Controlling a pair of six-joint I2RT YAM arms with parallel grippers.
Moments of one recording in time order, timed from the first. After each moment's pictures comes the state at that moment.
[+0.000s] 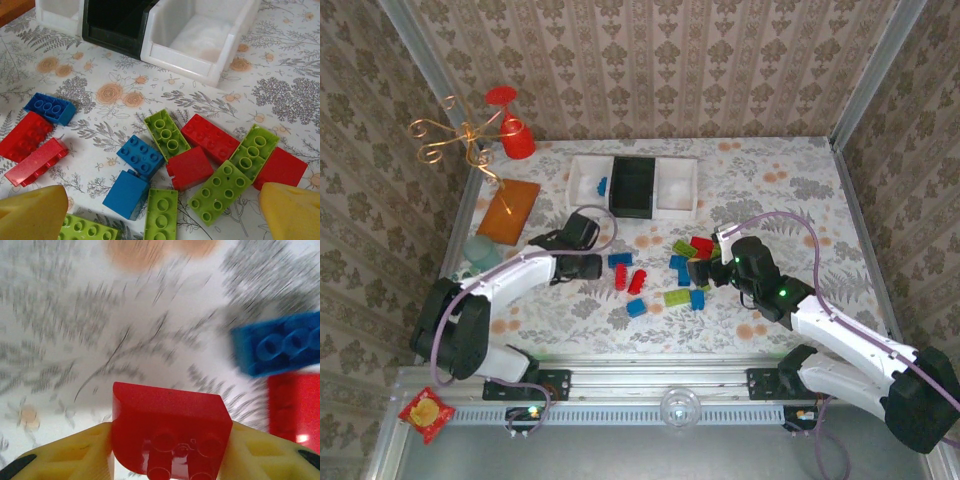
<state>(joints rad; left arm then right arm) -0.56 1.43 0.86 -0.57 -0.10 -0.38 0.58 0.97 0.53 -0.13 0.12 0.16</state>
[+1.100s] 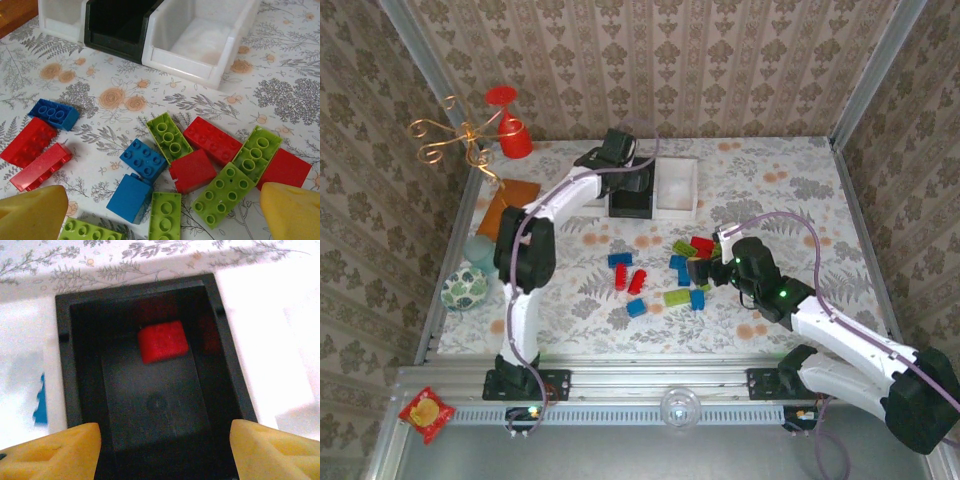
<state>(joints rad) -0.53 2.07 1.75 -0.53 -0.05 -0.19 0.58 0.96 0.52 -0.11 0.12 0.19</state>
